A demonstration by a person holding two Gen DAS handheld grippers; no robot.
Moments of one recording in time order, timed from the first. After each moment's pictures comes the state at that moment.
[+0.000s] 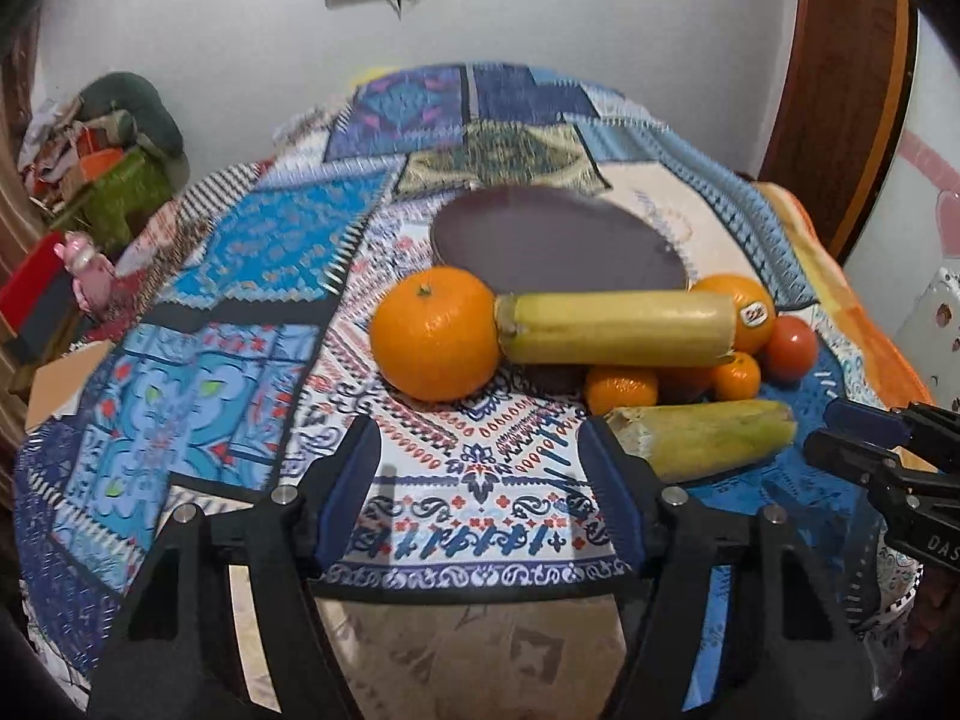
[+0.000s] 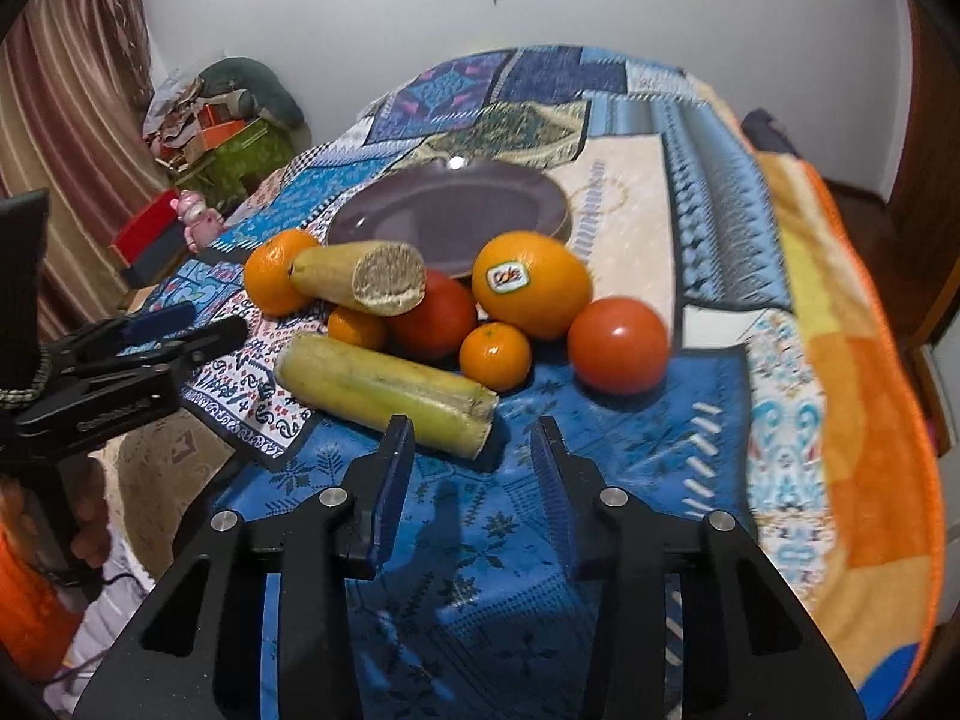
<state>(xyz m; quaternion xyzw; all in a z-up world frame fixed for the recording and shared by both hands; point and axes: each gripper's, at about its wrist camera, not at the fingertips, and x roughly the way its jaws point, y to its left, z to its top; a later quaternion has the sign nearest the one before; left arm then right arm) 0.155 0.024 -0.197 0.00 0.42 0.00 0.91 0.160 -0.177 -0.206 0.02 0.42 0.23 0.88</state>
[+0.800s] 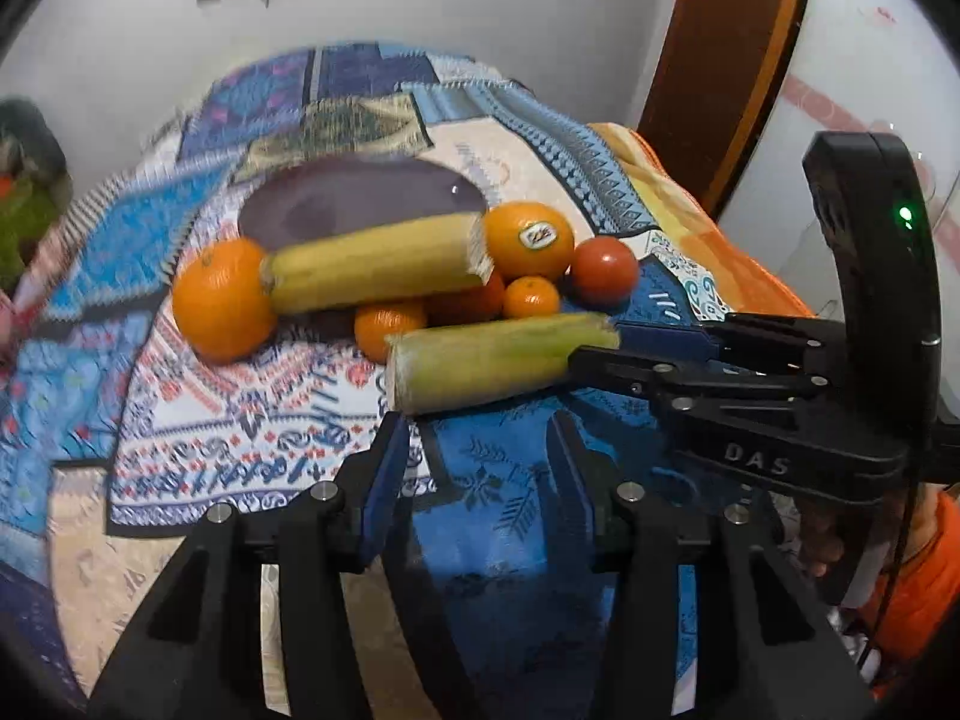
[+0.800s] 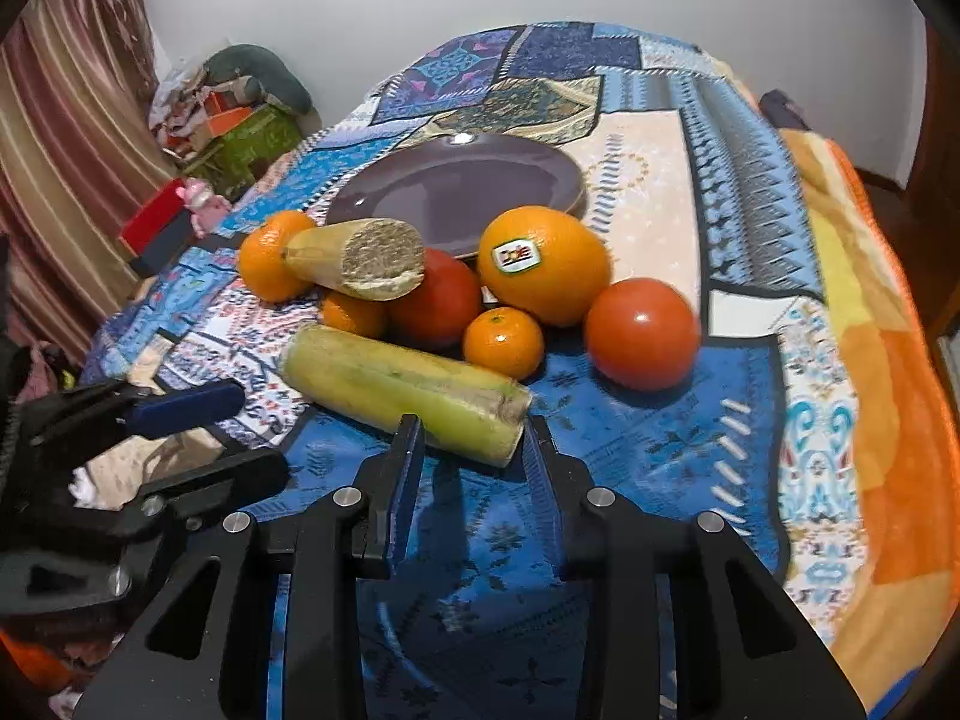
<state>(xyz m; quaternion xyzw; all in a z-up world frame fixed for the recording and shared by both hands) 0.118 -0.044 -0.192 0.02 0.43 -0.14 0.89 0.173 -0.176 -0.210 0.01 0.44 0.24 0.87</state>
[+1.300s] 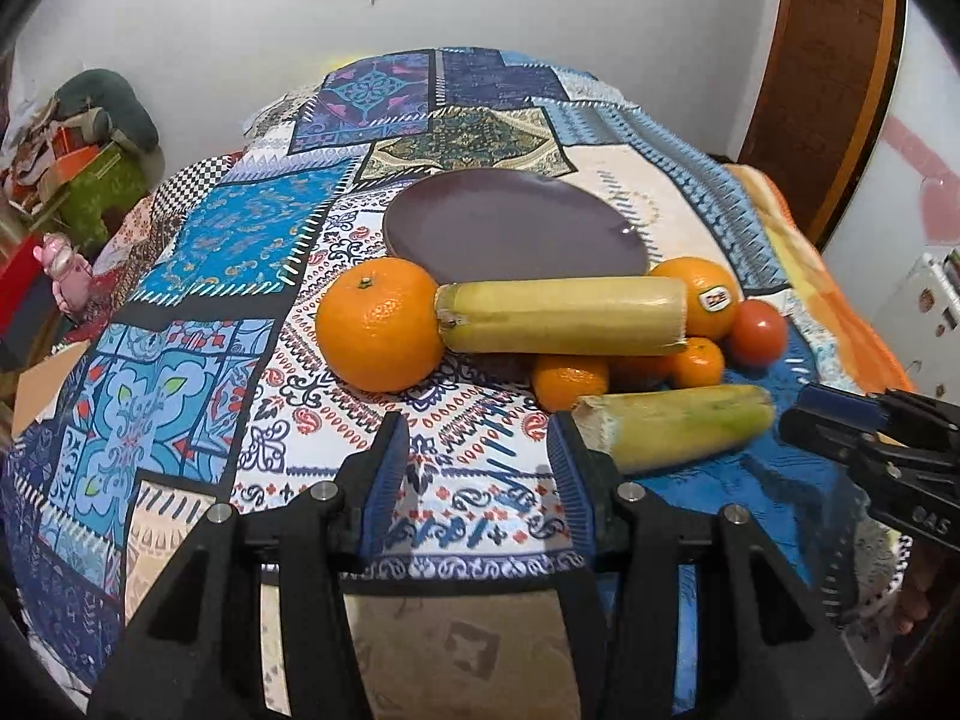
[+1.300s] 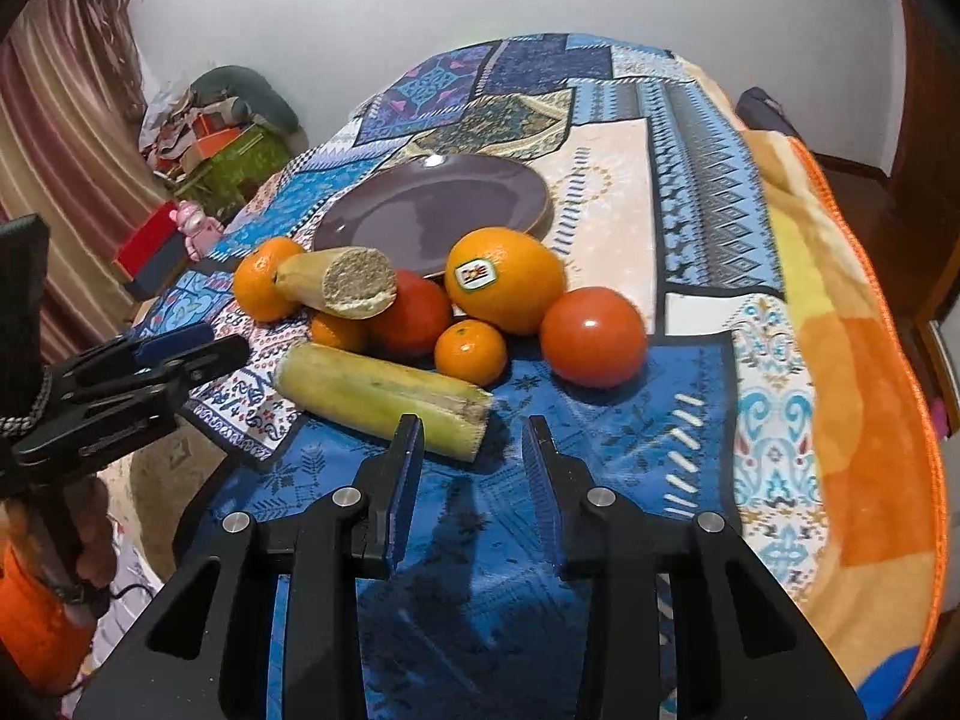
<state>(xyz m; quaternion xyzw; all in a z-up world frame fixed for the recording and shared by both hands) 0.153 0.007 -0.196 0.01 0.43 -0.02 0.90 0.172 -0.188 -0.203 0.03 0.44 0.23 0.87</state>
